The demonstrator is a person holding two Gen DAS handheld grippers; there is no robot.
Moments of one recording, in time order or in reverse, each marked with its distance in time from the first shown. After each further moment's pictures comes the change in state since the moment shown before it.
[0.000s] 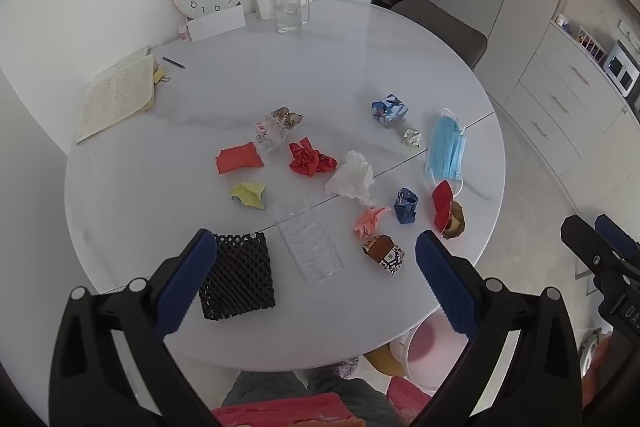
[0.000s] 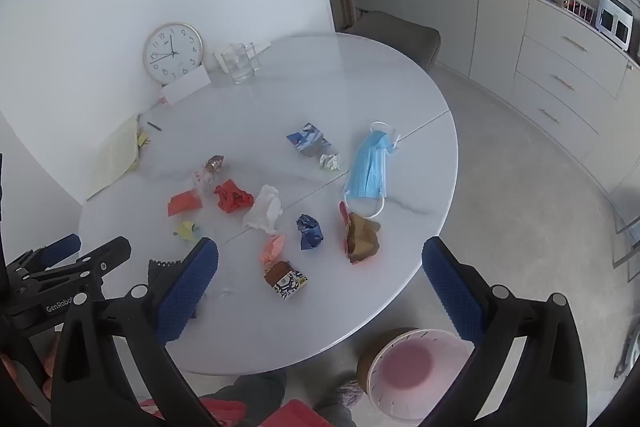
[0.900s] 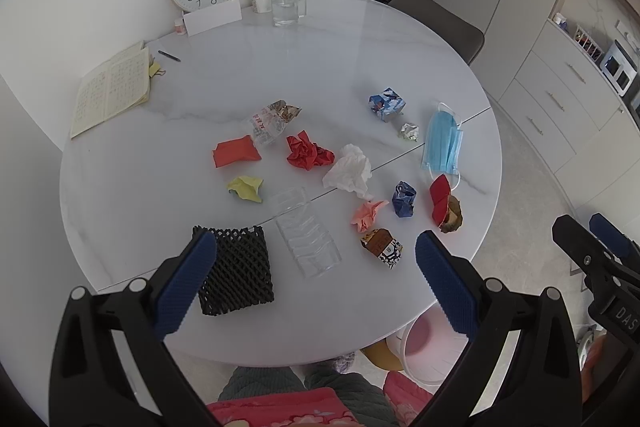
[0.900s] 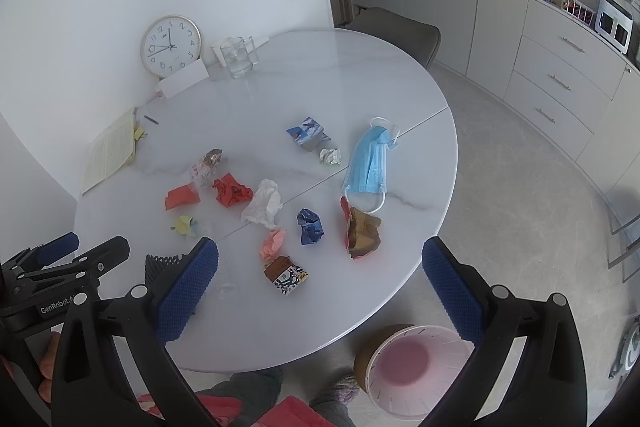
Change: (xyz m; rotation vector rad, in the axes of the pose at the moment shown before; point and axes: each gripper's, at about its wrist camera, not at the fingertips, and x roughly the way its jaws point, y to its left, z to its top) left arm 0.005 -0.001 -0.002 0.007 0.026 -0.013; right arm 0.004 0.008 -0.004 -0.008 0.018 -0.012
